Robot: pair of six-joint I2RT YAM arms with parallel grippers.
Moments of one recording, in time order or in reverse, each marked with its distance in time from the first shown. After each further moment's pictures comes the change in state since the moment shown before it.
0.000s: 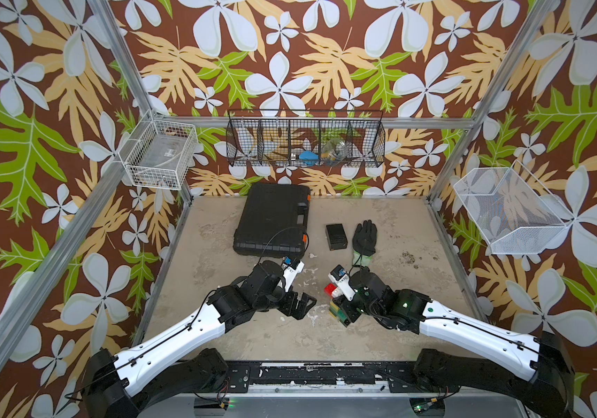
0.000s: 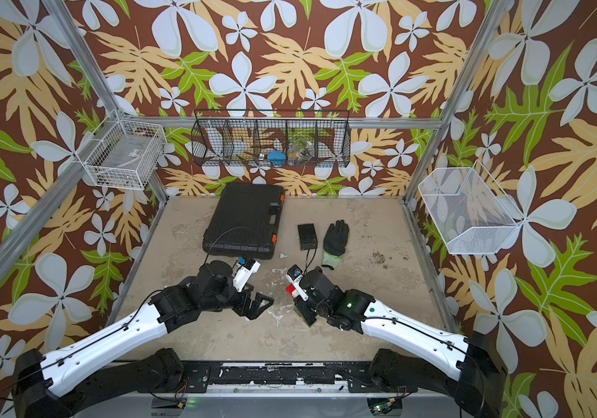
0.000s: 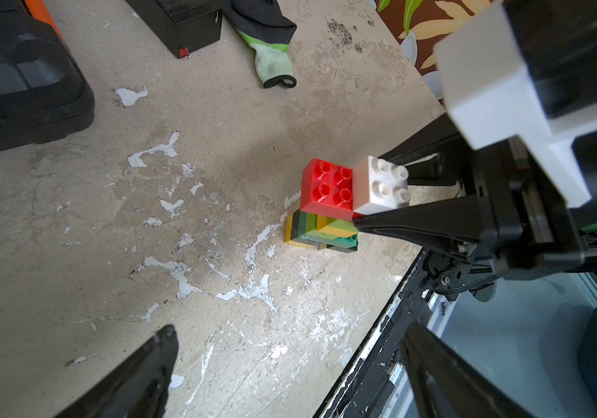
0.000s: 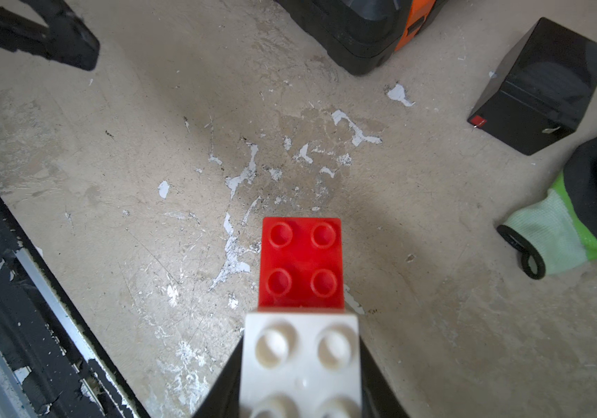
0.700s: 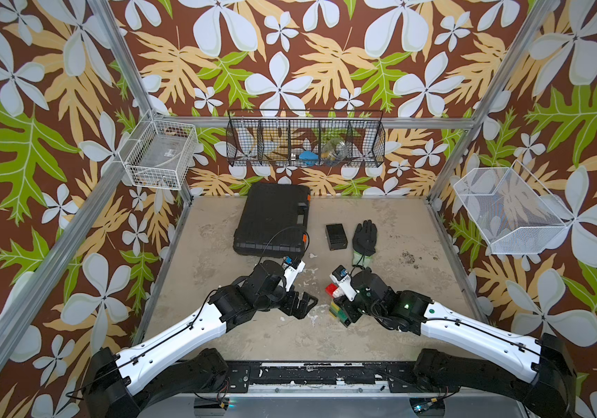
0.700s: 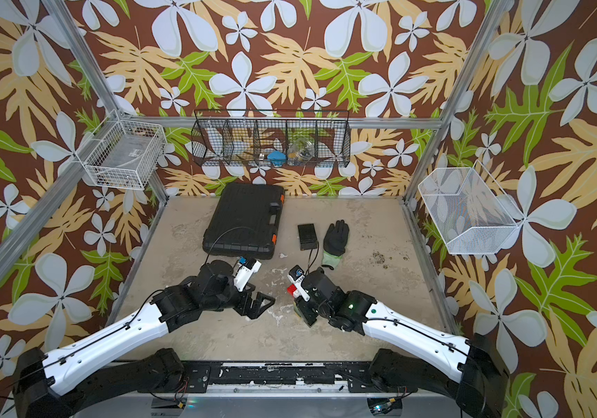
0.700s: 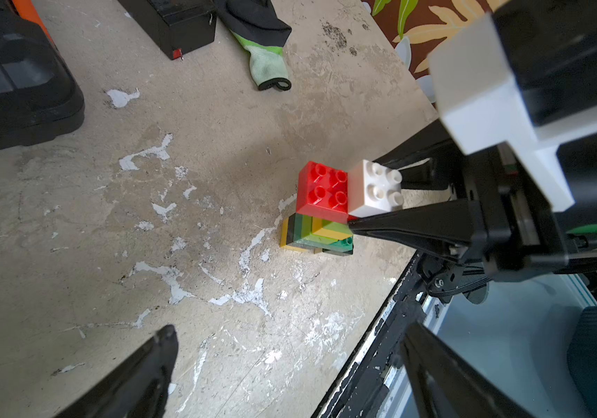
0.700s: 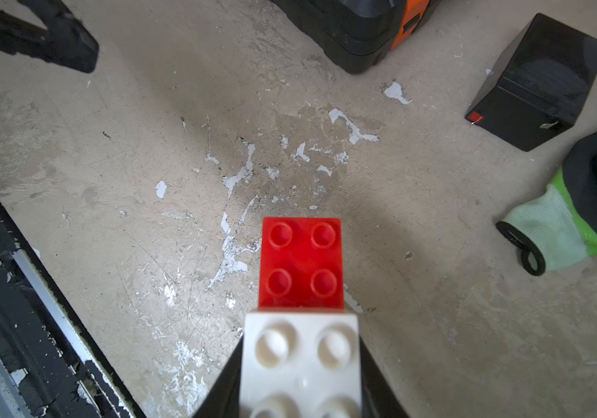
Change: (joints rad) left arm 0.000 0.010 -0.003 0.027 0.014 -0.017; right arm -0.006 -0.011 -0.022 0.021 -0.003 0.000
